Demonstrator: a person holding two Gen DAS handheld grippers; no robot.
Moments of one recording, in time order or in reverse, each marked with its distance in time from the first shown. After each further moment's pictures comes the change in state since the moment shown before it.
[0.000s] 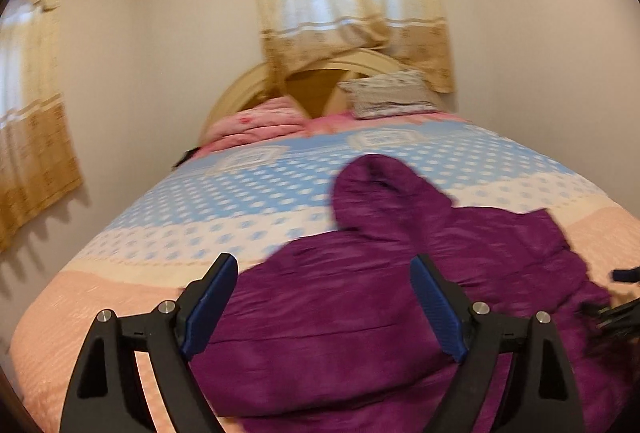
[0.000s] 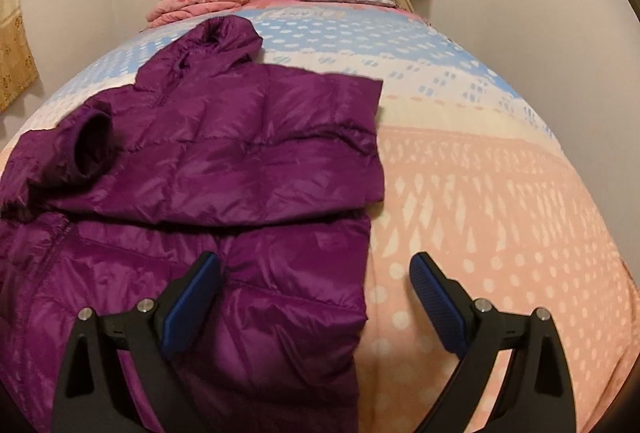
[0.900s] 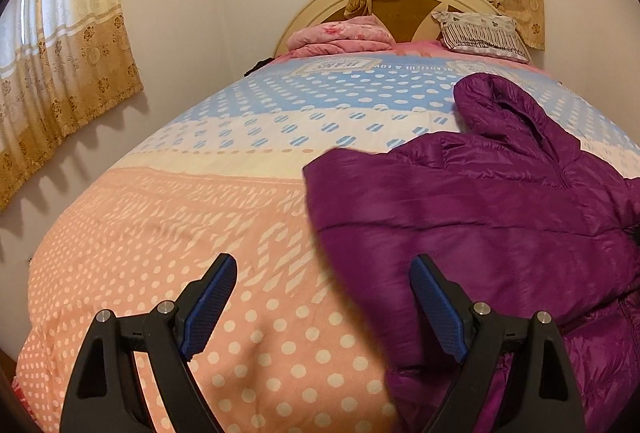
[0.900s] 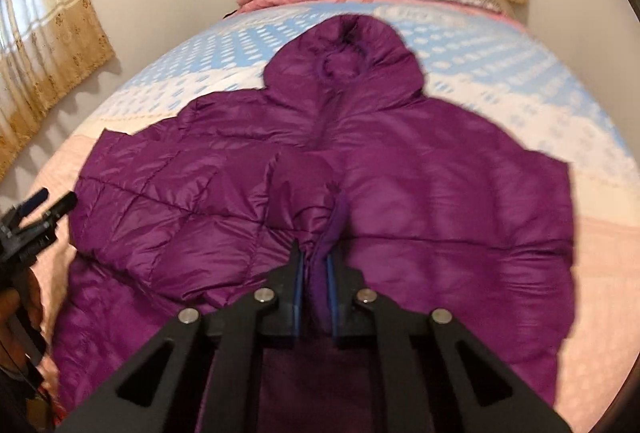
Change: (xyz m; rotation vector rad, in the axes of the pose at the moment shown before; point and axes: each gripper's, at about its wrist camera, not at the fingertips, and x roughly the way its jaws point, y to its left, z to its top) left arm 0.059 0.093 -0.073 -0.130 0.273 0.206; right arm 0.027 0.106 0.054 -0.090 0.035 0.255
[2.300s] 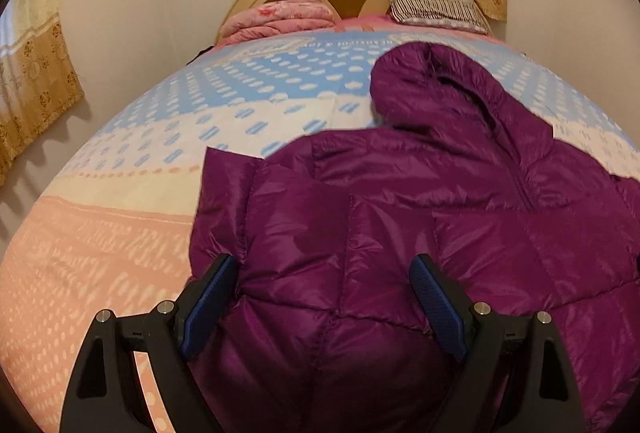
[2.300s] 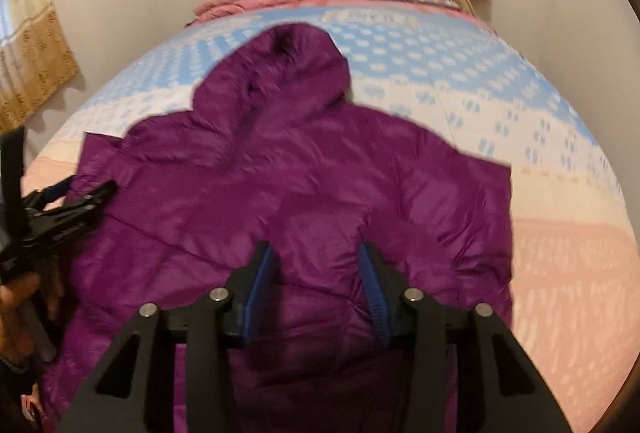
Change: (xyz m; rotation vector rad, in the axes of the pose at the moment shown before) left arm 0.073 -0.121 0.039 0.084 0.092 -0.146; right arm 0.018 -0.050 0.004 0.076 0.026 -0.098
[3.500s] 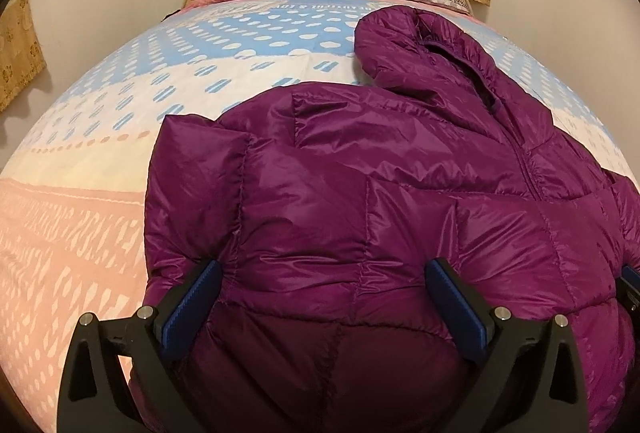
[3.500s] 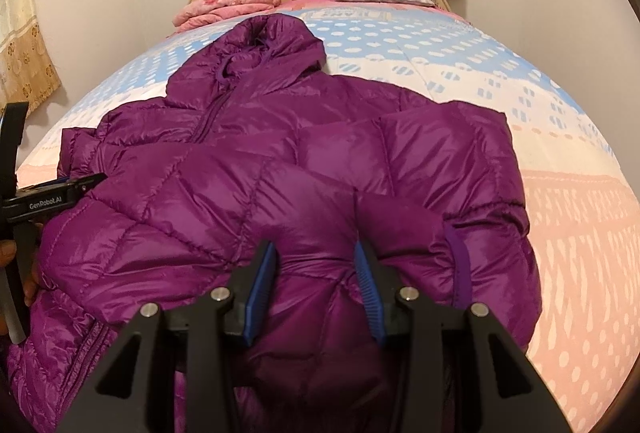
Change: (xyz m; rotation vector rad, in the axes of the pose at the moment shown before) left arm 0.038 0.013 0.003 -0.022 0.119 -0.152; right arm 0.010 -0.002 -0.029 0.050 -0.049 -0.037
